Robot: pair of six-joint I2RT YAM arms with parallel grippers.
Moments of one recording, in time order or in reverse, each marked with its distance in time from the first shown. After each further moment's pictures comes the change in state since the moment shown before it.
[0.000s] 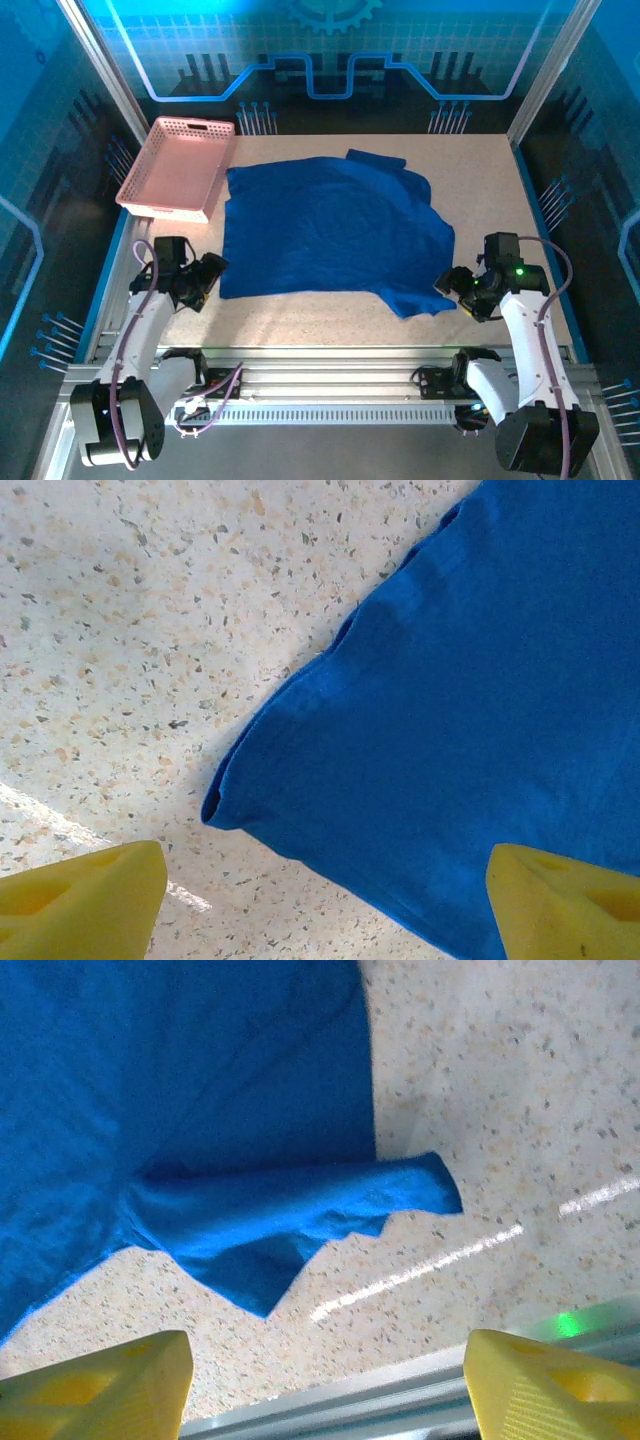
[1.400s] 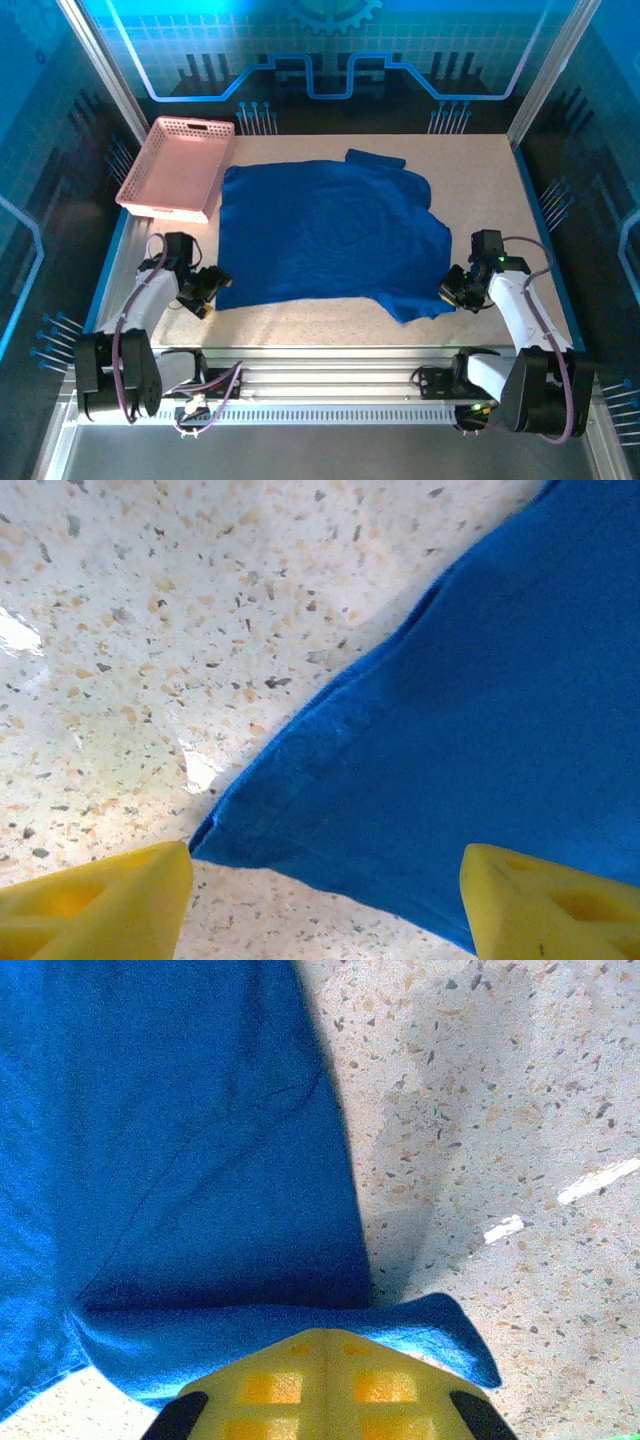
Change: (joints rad) left arm 0.001 0.211 0.040 -0.091 0.011 0.062; right arm 0.019 0.210 -0.113 0.278 0.021 0.059
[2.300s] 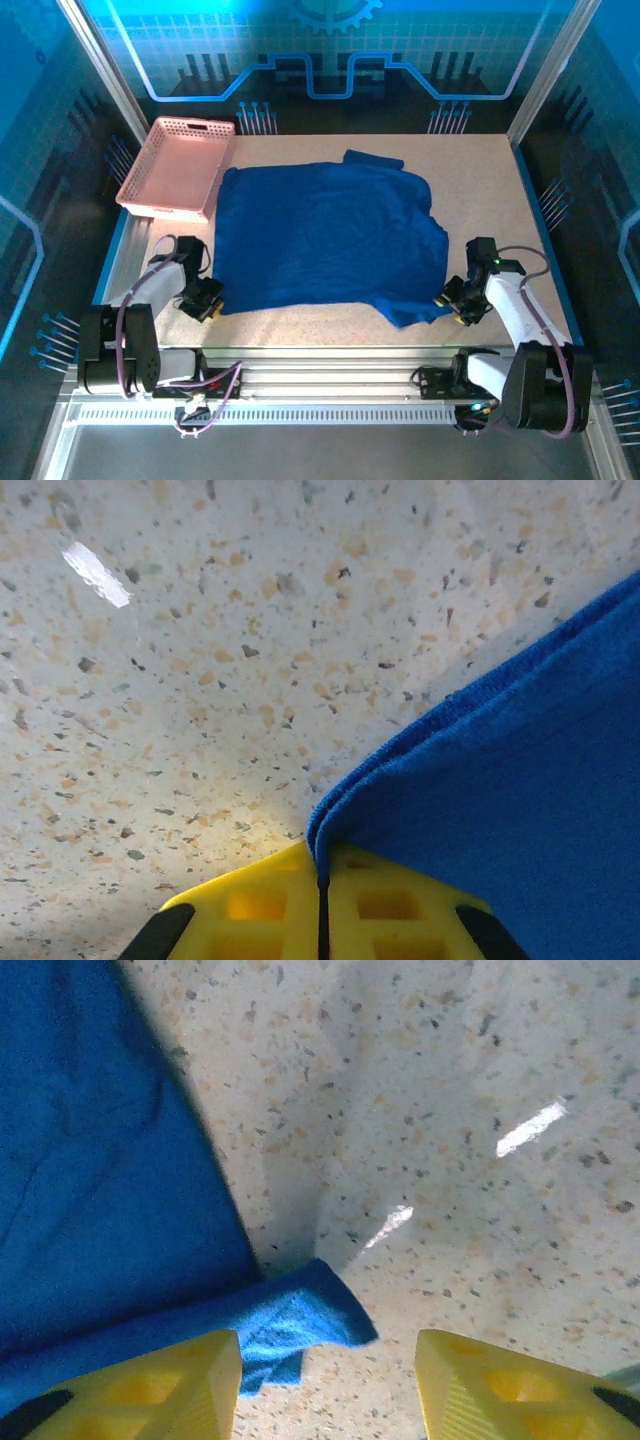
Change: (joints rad) left arm -0.058 0.148 -0.015 -0.019 -0.096 -0.083; right arm 0.022 0.035 -0.048 -0.032 0.080 0.050
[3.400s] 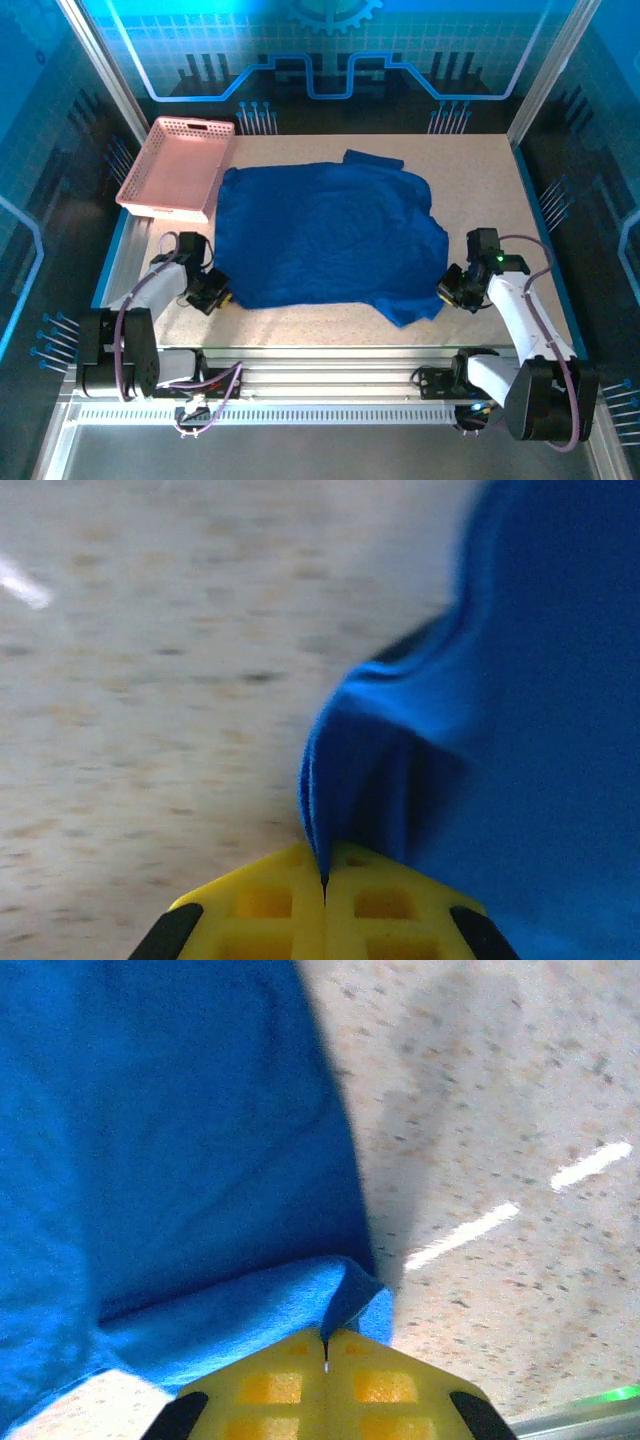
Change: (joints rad) left arm -0.026 -0.036 0.014 0.100 0.099 0.007; right arm 0.039 -0.069 0.101 -0.031 -0.068 0.013
